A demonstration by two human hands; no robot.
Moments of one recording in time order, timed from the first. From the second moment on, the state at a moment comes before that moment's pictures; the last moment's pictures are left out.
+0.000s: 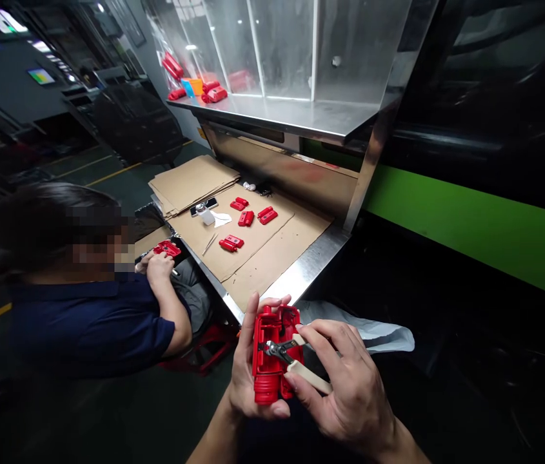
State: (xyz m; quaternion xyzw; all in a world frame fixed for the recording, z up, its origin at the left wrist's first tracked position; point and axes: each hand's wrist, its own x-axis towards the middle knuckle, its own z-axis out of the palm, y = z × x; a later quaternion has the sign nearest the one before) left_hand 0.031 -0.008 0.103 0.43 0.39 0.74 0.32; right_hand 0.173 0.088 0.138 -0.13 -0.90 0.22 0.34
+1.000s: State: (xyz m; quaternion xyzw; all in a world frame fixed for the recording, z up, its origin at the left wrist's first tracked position) left_hand 0.039 0.003 0.102 0.26 0.14 0.84 0.45; right_hand 0.188 0.099 0.151 -0.21 -0.84 0.30 0.40
